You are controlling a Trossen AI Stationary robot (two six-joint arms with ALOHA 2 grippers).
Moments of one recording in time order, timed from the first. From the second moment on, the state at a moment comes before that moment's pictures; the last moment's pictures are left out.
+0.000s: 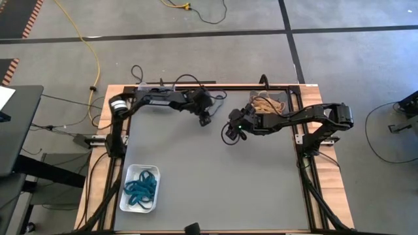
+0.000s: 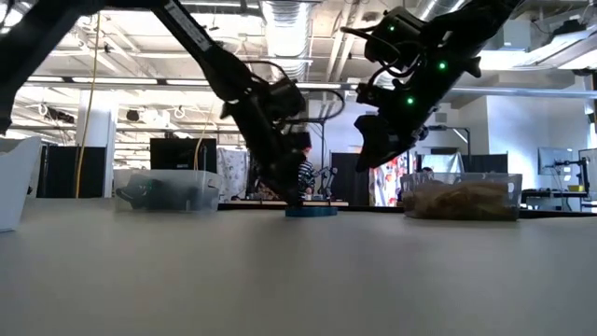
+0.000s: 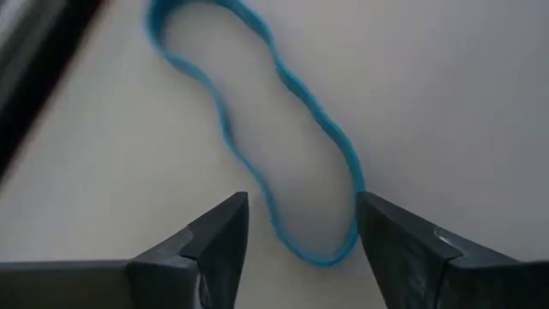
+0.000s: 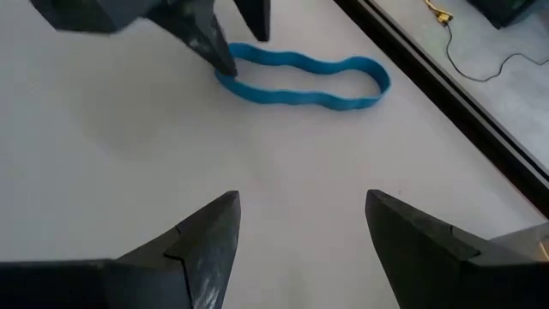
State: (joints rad) left arm 0.47 2.00 1.28 -0.26 0.00 0.10; right arm -0.14 1.56 0.85 -0.14 0.52 0.25
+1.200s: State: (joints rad) left arm 0.30 1.66 1.40 -0.89 -0.09 0.16; right arm -0.13 1.56 0.85 -0.17 0.52 0.27
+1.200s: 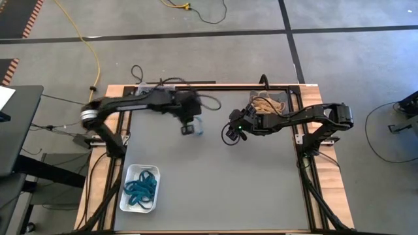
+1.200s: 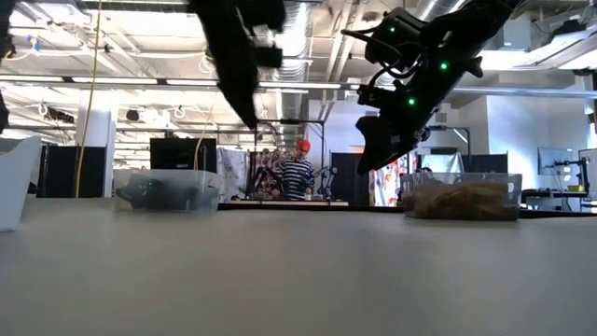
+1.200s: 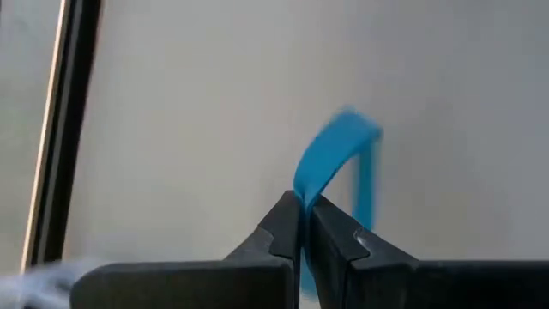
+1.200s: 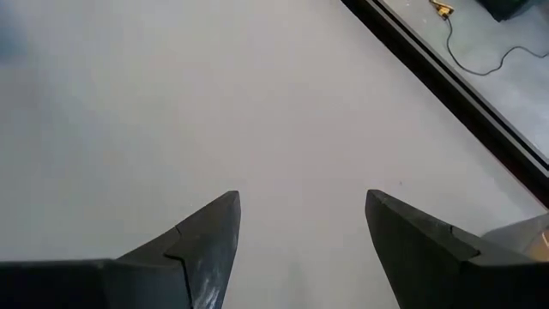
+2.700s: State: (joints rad) left arm -0.88 1.54 1.36 -1.57 -0.10 -0.87; right arm -0.11 1.56 0.85 -0.13 0.52 0.30
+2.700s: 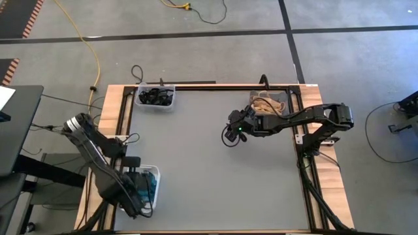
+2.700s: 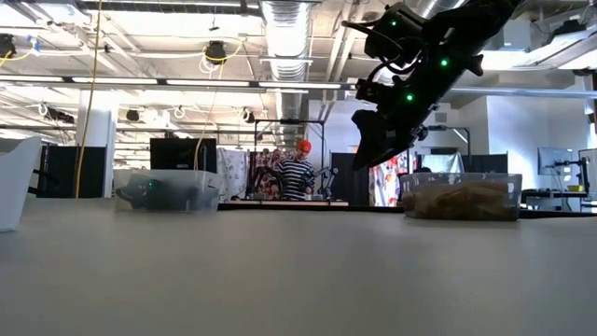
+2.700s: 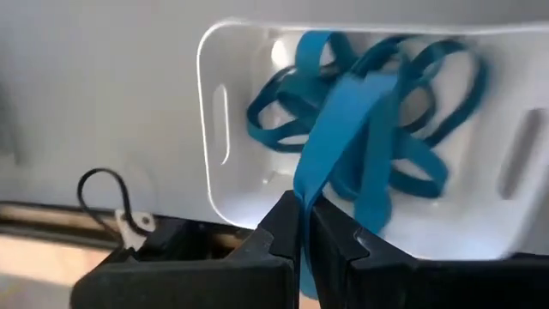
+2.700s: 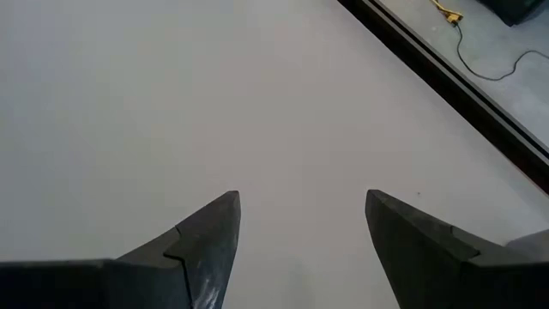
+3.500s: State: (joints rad) left arm -0.90 1.60 1.26 -1.57 -0.27 -0.93; right arm -0.11 1.56 0.85 -0.13 0.52 0.30
